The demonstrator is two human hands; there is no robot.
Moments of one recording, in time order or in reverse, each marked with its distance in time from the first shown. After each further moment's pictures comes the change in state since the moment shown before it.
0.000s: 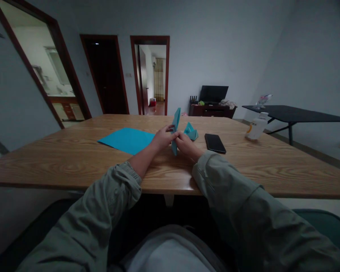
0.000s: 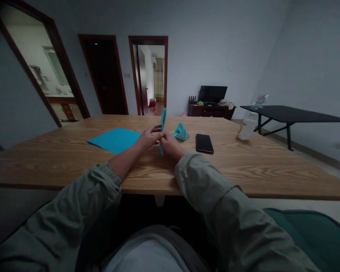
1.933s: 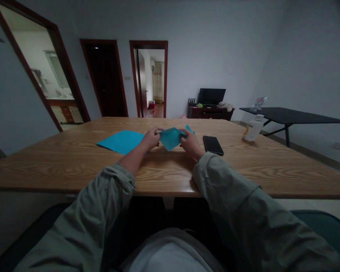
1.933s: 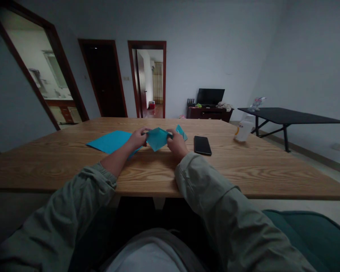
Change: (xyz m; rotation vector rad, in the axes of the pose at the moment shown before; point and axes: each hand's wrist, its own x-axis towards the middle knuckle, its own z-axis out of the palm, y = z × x) left_hand 0.004 -0.017 -0.036 0.178 0.066 -0.075; right_hand -0.010 0.010 -0.030 -0.053 0.088 0.230
